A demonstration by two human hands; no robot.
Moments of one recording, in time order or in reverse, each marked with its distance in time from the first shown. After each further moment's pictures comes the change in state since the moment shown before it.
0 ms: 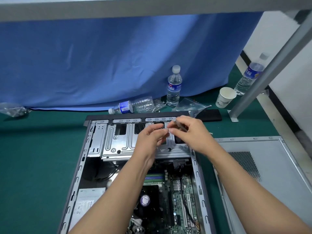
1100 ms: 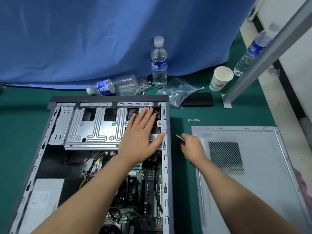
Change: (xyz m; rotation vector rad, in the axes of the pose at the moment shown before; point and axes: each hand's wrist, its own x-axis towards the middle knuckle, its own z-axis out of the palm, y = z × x) left_hand 0.026 -0.062 0.022 1.727 -0.060 0.567; right_hand -0.026 0.186 0.018 -0.433 -0.127 0.419
